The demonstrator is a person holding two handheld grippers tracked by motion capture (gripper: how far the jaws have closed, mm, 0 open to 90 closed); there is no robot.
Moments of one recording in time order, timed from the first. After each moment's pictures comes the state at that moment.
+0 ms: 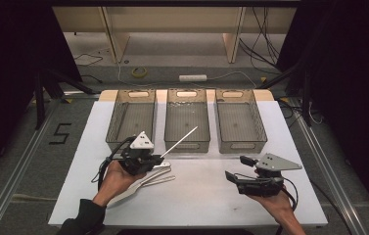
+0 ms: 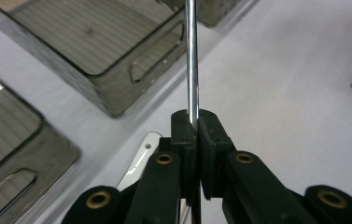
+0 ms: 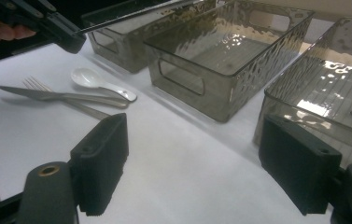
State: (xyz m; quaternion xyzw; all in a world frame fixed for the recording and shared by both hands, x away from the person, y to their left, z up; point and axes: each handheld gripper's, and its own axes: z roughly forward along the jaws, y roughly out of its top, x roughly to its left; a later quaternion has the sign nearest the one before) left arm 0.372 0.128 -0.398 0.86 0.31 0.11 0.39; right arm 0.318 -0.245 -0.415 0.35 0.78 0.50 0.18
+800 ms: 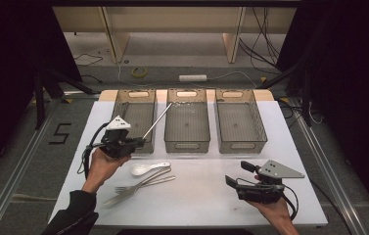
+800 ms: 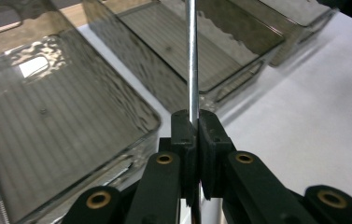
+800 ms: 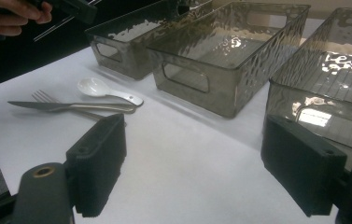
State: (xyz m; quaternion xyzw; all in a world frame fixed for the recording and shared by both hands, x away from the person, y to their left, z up) left arm 0.404 0.178 -0.386 0.80 0.40 0.14 0.42; right arm 0.305 -0.245 -0.427 0.37 0.75 0.52 0.17
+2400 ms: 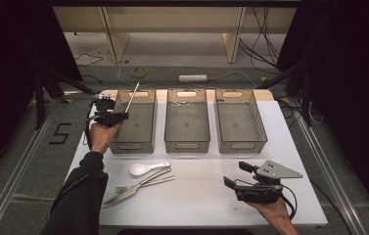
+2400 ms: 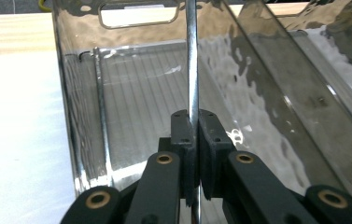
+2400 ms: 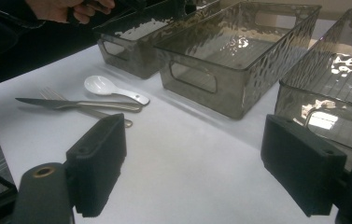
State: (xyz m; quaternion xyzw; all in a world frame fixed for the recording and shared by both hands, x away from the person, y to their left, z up) left arm 0.522 0.230 -0.414 0.71 0.57 0.17 0.38; right arm 0.305 -0.242 -0.427 0.36 0.76 0.52 0.16
